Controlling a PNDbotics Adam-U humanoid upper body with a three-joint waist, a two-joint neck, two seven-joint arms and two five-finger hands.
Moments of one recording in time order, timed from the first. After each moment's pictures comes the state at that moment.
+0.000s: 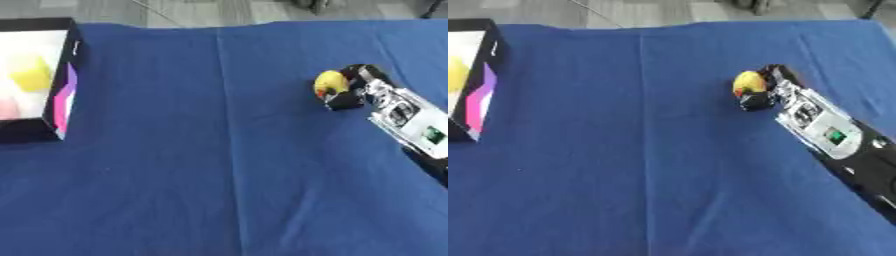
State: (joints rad) left arm -0.72 0.70 -0.20 -1.99 0.14 0.15 0.37; right arm -0.41 -1.00 0.13 -1.66 -0.19 0.79 -0.32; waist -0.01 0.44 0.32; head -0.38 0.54
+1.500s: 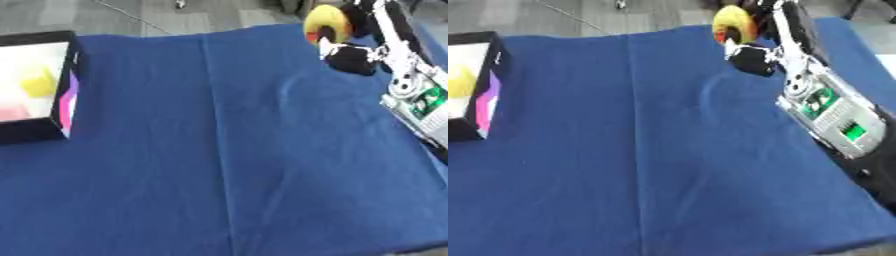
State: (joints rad) left arm -0.69 0.82 -0.17 -1.99 0.16 0.29 0.33; right arm -0.47 -0.82 0.22 -1.98 0.15 0.67 -0.45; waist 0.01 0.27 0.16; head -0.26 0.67
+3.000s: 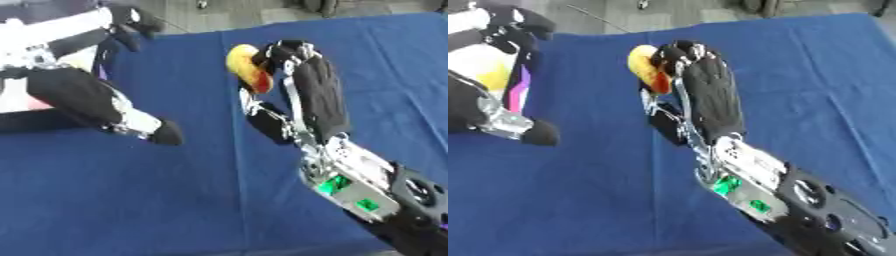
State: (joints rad) left arm -1.05 0.76 -0.68 -1.99 -0.12 0.82 -0.40; right arm -0.56 -0.52 0.66 -1.98 0.76 0.56 -0.55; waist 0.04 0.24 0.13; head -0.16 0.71
